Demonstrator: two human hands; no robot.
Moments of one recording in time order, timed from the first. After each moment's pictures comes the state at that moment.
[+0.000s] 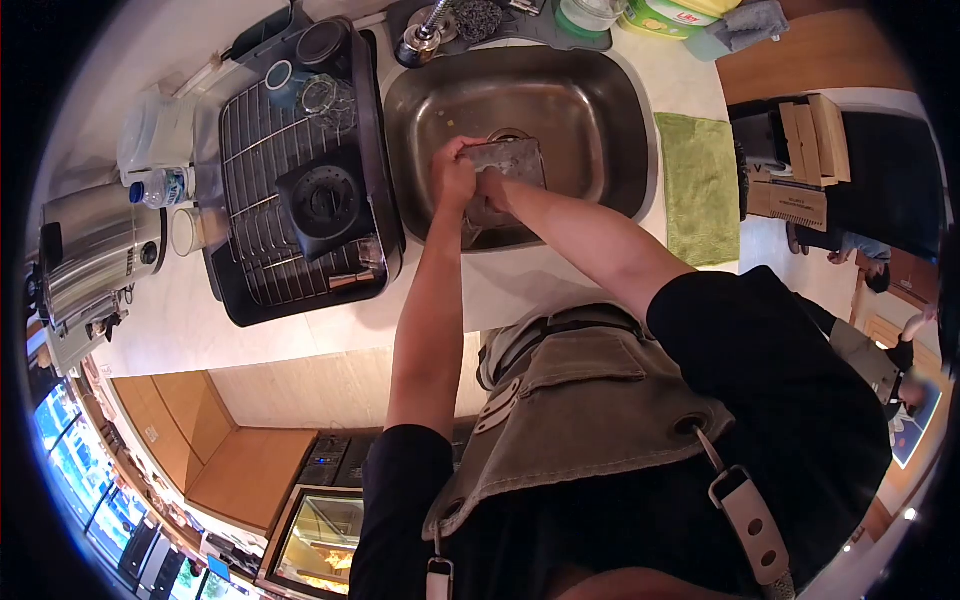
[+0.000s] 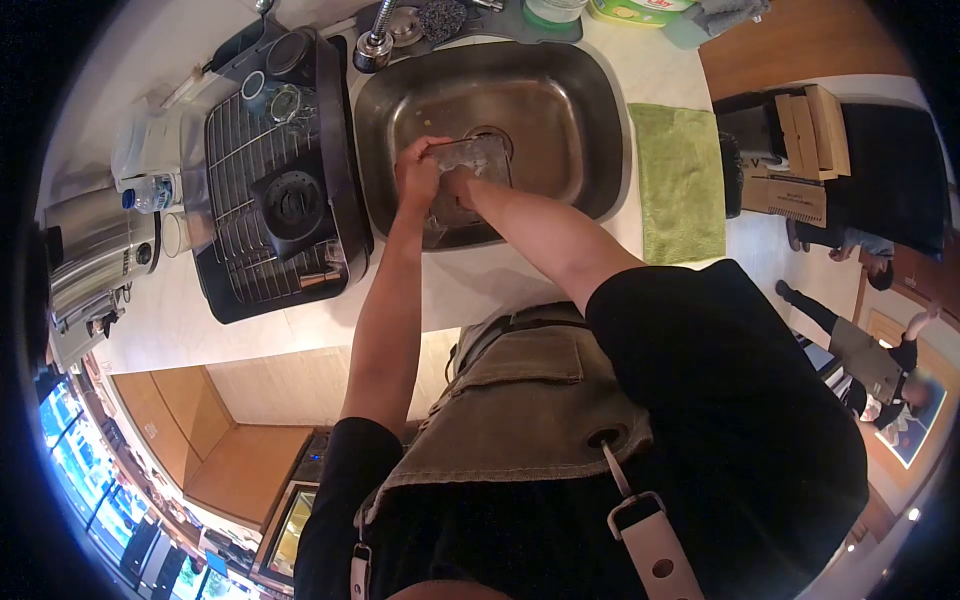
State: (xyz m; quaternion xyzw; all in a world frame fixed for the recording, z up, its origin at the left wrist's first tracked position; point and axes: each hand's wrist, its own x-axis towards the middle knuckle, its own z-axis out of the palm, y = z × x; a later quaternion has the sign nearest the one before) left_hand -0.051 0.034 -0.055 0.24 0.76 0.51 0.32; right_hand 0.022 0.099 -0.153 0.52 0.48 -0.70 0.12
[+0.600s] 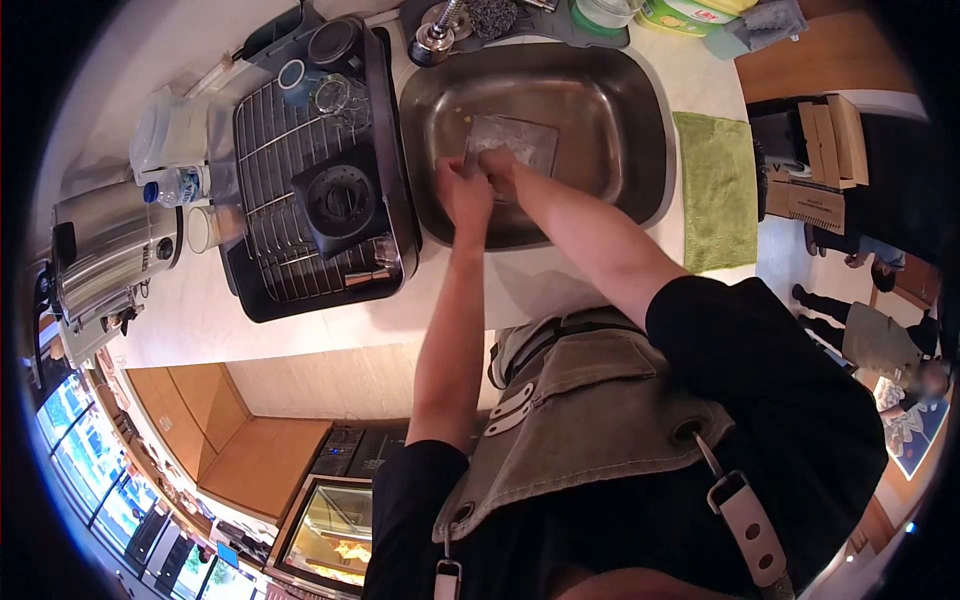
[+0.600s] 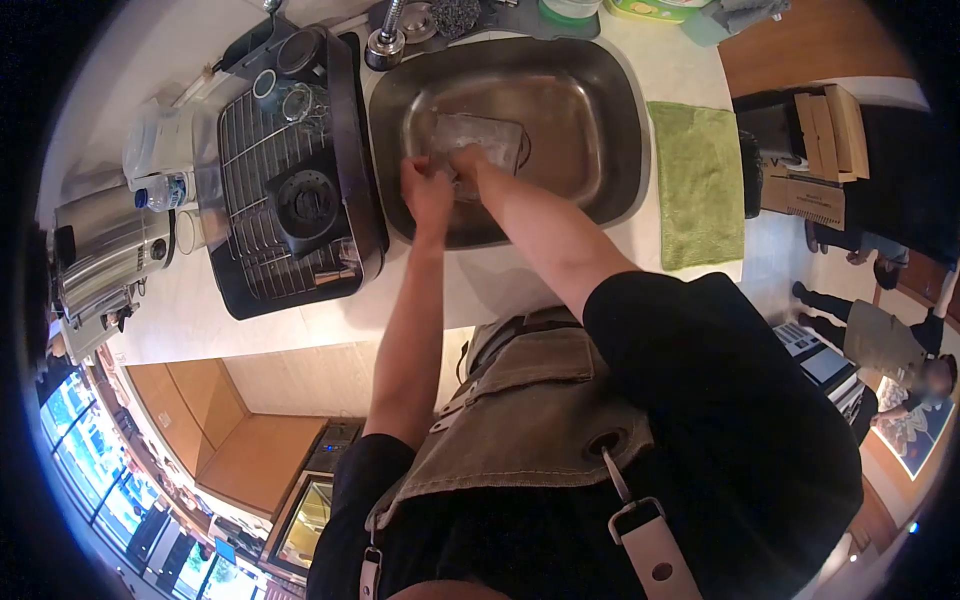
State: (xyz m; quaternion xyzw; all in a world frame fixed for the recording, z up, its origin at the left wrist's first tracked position) left_hand -0.027 0.013 -0.053 0.14 0.87 0.45 0.16; right_hand -0.016 0.113 -0.178 0.56 0.34 -0.75 0.00
